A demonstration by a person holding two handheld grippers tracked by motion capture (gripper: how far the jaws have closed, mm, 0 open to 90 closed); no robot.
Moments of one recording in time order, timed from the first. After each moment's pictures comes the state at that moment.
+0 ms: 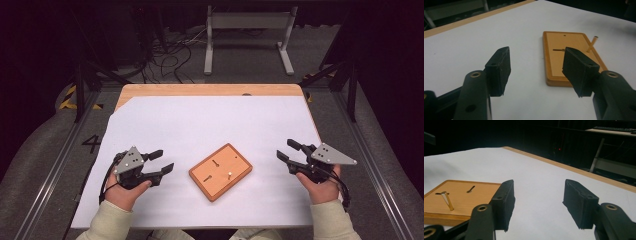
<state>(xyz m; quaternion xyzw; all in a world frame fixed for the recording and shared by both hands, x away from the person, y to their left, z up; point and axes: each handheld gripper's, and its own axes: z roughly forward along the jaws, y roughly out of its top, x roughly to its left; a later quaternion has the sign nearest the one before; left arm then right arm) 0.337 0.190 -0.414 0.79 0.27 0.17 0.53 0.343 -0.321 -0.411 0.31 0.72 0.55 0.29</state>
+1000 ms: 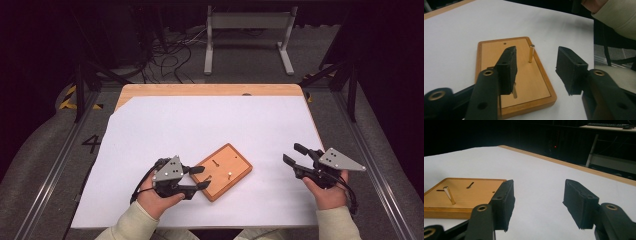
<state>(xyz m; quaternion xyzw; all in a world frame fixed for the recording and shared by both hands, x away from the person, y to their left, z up) 0.322 0.103 -0.412 0.83 0.16 0.07 0.54 0.328 -0.334 -0.413 0.33 0.72 0.54 0.29</state>
